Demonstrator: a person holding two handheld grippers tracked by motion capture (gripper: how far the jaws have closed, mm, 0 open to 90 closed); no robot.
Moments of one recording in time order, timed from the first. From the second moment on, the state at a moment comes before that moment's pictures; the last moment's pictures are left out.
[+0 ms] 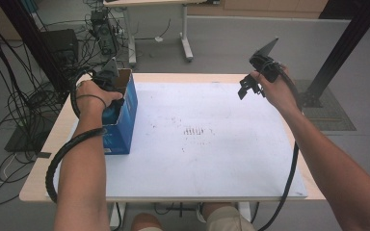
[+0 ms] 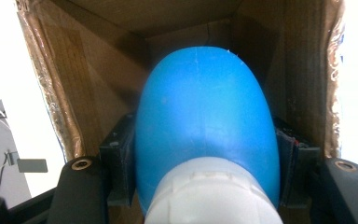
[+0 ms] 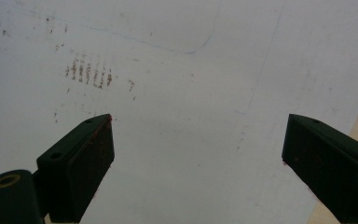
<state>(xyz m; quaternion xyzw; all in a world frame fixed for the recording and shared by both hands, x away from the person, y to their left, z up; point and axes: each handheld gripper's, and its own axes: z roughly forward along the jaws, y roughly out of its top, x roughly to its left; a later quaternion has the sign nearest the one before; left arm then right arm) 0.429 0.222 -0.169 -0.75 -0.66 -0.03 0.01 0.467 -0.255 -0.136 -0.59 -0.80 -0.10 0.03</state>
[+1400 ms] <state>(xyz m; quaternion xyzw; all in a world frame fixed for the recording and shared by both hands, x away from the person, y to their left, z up) 0.427 0.227 -0.169 -0.75 -0.67 -0.03 0.00 0.466 -0.257 -0.136 -0.60 -0.80 -0.10 0.02</state>
